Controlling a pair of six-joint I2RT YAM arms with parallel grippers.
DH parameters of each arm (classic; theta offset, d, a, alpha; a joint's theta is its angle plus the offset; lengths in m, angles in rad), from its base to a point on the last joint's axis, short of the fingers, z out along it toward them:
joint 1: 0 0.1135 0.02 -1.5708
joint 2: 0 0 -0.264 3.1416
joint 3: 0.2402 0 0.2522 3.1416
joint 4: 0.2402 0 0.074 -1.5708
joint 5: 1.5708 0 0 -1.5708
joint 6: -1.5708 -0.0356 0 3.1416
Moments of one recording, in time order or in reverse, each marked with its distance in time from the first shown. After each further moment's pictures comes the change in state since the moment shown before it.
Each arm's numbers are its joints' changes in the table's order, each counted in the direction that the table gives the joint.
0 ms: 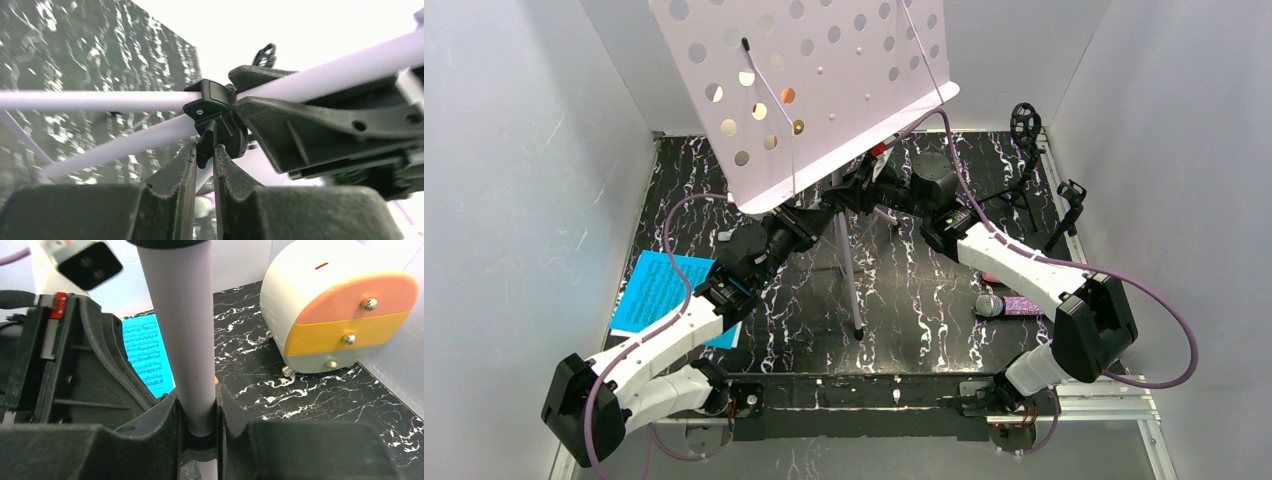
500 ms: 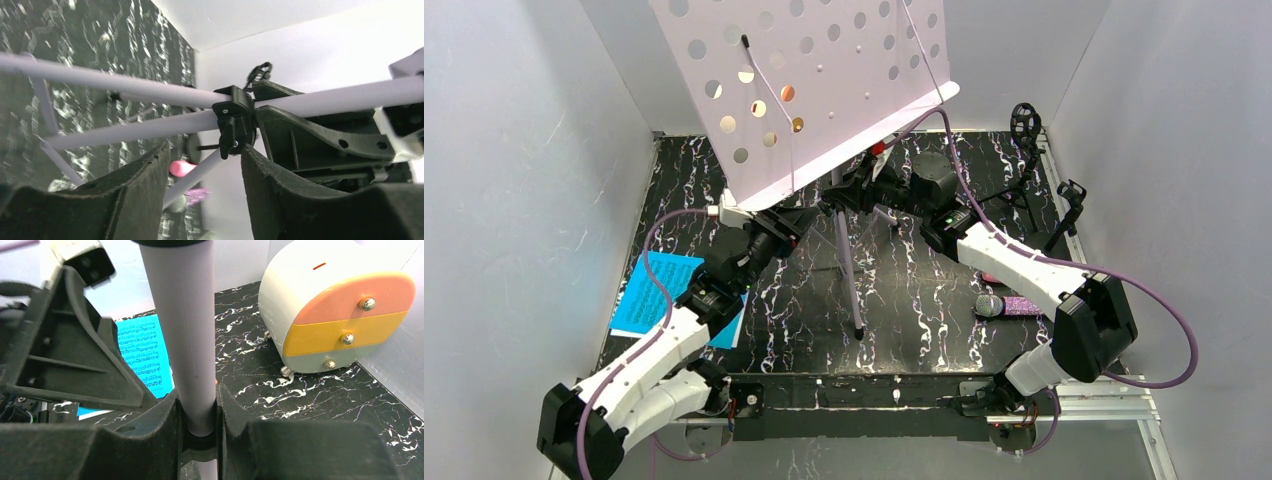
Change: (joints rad) left arm 0.100 -0.106 -0.062 0.095 0.063 0.404; right arm 0.001 0.000 0.003 0.001 0.002 -0.001
